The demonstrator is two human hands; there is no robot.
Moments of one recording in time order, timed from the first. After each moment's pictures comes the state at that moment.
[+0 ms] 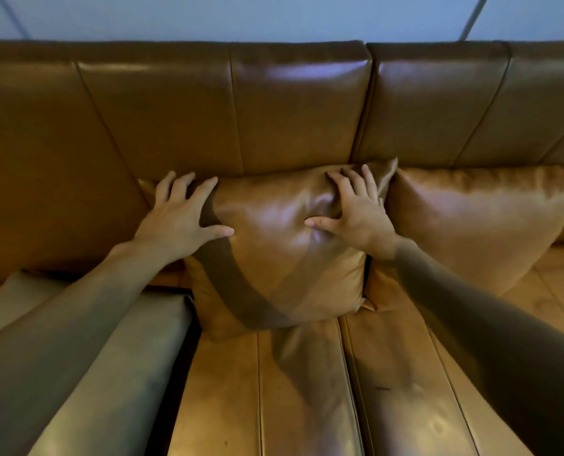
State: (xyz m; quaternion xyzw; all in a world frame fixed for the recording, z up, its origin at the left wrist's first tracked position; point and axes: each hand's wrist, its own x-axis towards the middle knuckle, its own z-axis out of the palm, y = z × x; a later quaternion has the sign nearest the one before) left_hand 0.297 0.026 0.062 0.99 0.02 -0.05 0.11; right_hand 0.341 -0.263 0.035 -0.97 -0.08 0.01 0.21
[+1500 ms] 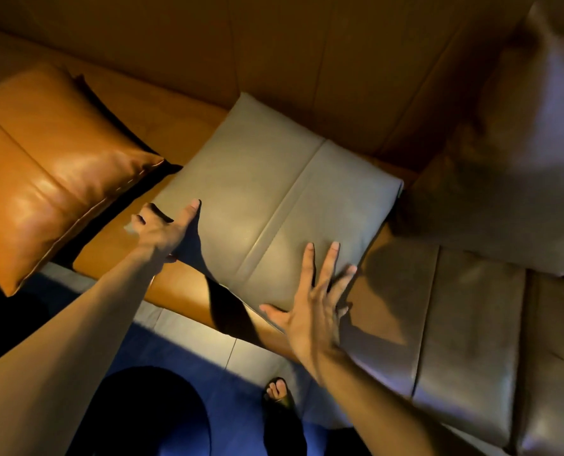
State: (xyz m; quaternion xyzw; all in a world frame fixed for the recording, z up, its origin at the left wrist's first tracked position) left_hand -0.027 0.366 -0.114 0.66 0.58 -0.04 0.47; right_hand -0.026 0.107 -0.131 -0.95 -0.14 0.22 0.16
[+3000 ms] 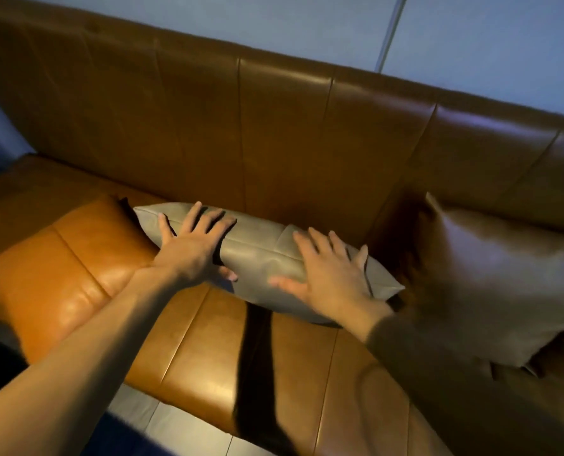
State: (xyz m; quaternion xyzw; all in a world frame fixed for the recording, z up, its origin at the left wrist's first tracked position) left_hand 0.047 0.390 0.071 0.99 0.13 -0.09 0.05; right_hand 0.119 0.155 0.098 -0.93 -0.33 0.14 0.05
